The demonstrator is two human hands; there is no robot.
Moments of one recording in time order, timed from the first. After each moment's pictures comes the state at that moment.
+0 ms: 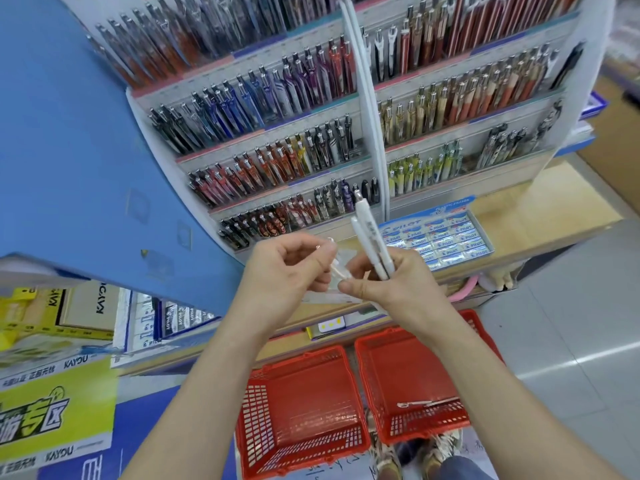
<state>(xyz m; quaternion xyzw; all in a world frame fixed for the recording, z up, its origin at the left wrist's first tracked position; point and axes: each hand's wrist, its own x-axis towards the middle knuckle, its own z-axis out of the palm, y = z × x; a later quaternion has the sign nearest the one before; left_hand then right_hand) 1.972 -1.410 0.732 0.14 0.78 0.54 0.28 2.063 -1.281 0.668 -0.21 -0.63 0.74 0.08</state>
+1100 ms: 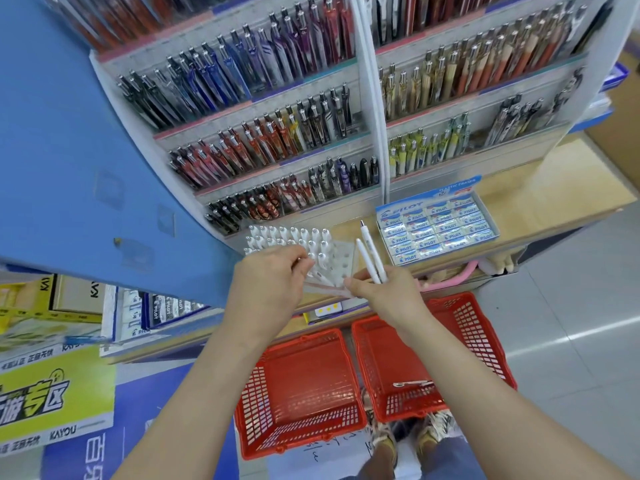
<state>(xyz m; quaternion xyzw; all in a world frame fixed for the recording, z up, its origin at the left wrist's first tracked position) 1.960 -1.428 0.676 0.35 0.92 0.18 0.03 2.052 -1.293 0.565 -0.41 -0.59 0.70 0.00</state>
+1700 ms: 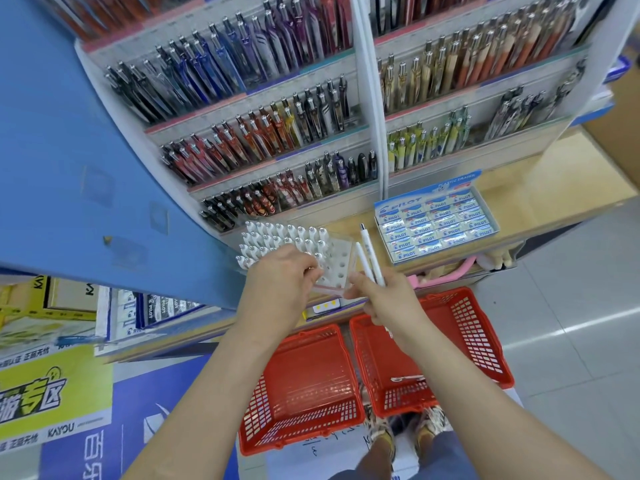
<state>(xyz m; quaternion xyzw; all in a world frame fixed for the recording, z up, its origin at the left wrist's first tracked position) 1.959 -1.424 0.649 0.38 0.91 0.13 0.05 2.058 -1.301 0.580 -0.41 -0.51 0.76 -0.01</state>
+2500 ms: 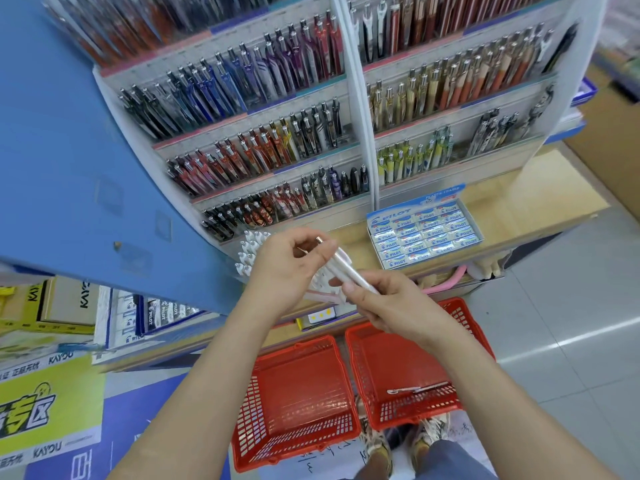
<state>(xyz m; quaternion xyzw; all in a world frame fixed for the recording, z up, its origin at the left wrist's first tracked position) 1.959 -1.397 0.685 0.20 0.84 0.44 0.24 2.080 -1.280 0.626 -0.18 -0.60 0.78 -0.06</state>
